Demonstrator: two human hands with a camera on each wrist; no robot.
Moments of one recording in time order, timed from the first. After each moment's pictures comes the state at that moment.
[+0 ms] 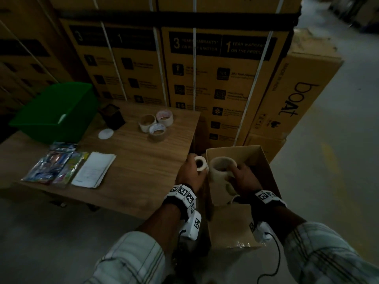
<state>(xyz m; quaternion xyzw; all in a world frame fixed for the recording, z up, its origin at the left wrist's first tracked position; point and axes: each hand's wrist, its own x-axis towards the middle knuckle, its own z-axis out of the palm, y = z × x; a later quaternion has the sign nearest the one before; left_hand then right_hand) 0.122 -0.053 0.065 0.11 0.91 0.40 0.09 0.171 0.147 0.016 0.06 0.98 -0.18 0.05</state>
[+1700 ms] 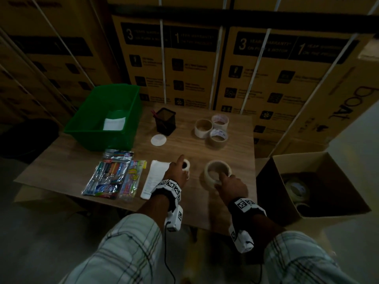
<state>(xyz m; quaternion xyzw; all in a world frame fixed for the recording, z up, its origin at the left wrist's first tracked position) -0.054 -0.356 0.008 0.09 0.94 0.26 0.19 0.045 -0.179 0.003 0.18 0.97 -0.08 0.12</state>
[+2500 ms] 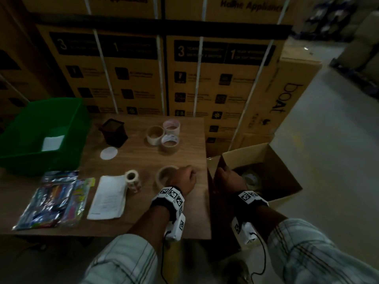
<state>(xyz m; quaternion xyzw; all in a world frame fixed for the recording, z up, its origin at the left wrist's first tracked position) 0.014 -0.202 0.048 0.30 0.90 0.27 0.17 0.103 -0.032 0.039 0.17 0.97 -0.11 0.11</state>
